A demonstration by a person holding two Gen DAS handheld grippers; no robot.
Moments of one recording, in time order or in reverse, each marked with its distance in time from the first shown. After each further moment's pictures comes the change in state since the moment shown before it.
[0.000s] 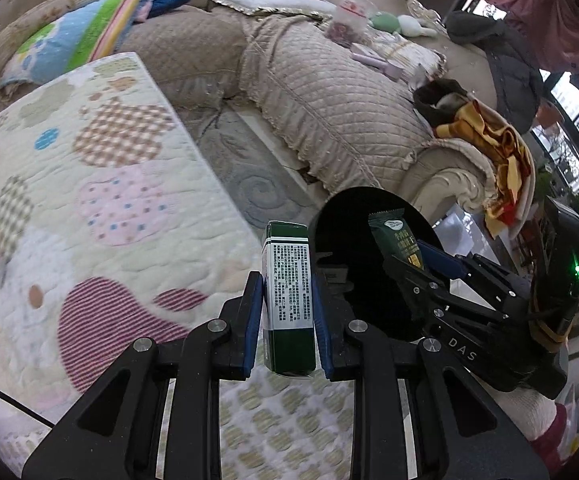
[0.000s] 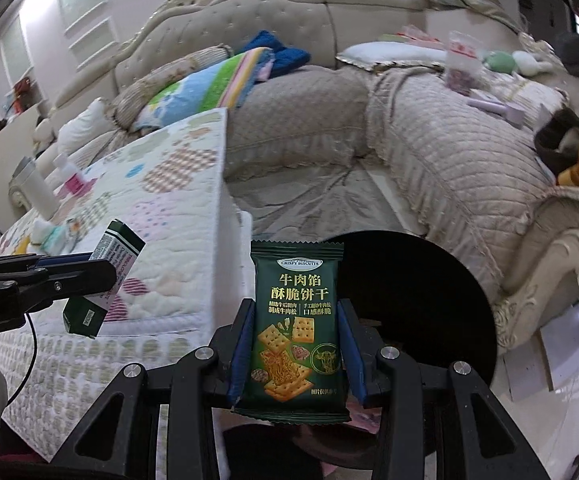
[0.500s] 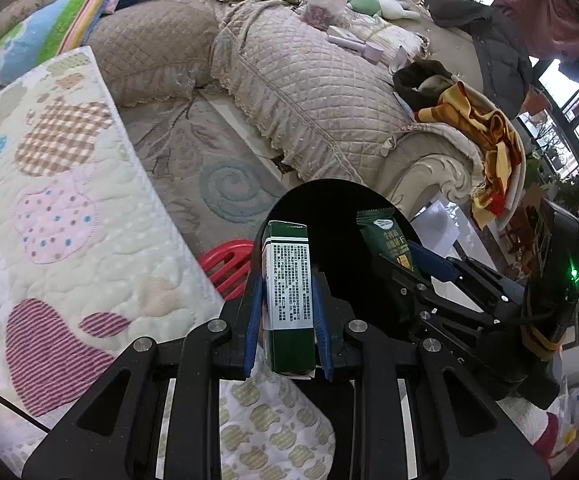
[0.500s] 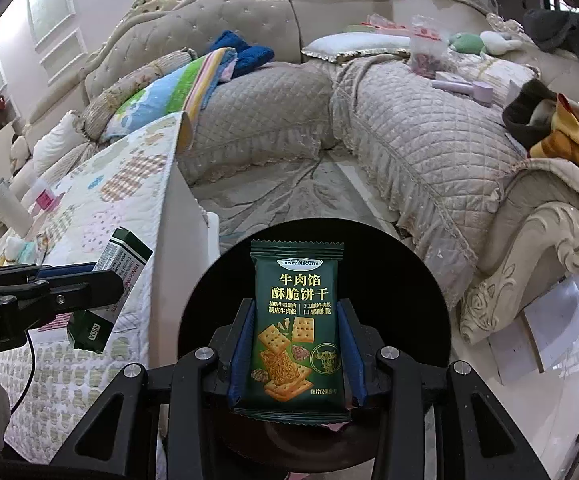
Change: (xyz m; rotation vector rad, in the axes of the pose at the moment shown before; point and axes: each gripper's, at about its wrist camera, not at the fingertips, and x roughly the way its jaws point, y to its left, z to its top) left arm 0.040 -0.035 0.013 0.022 0.050 -0.065; right arm 0.005 -0.041 -0.005 0.072 0.016 -0.058
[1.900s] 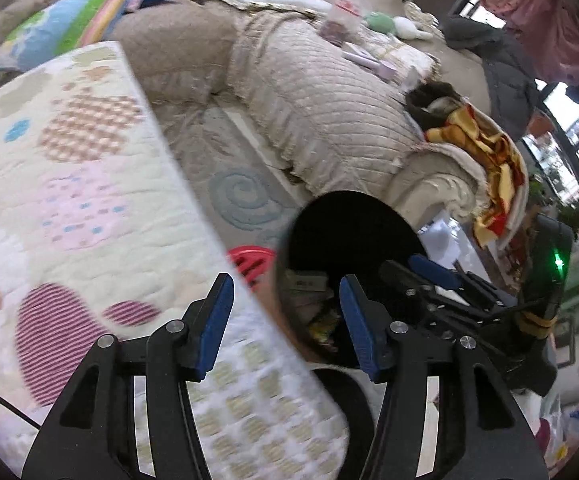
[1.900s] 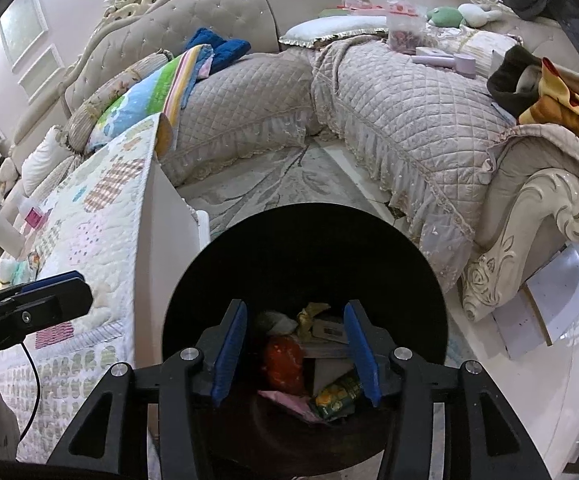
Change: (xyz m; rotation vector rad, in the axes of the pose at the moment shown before) left arm -0.022 0.027 -0.010 -0.070 -0.061 0.024; right arm 0.006 -0.006 0.001 0.082 0.033 0.008
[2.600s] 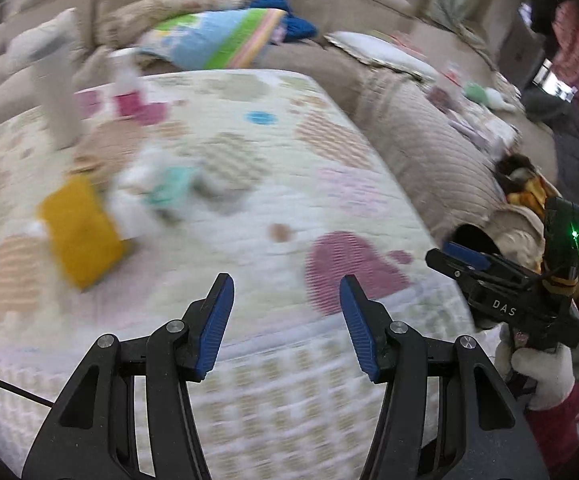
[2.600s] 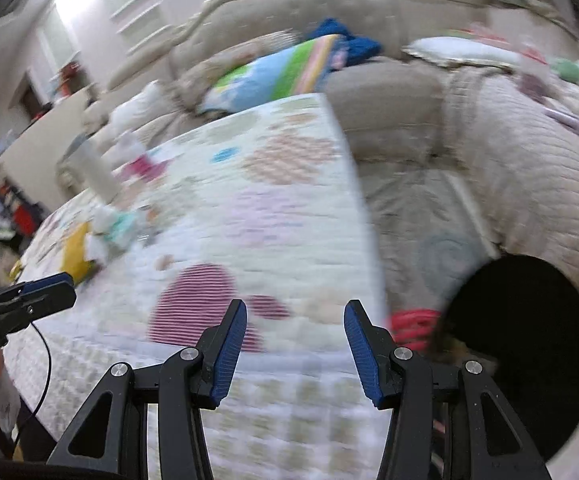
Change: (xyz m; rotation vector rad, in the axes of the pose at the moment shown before) left arm -0.163 0.175 -0.092 -0.202 -0.171 0.266; right arm 0.014 0.186 -0.008 -0.280 0.023 0.289
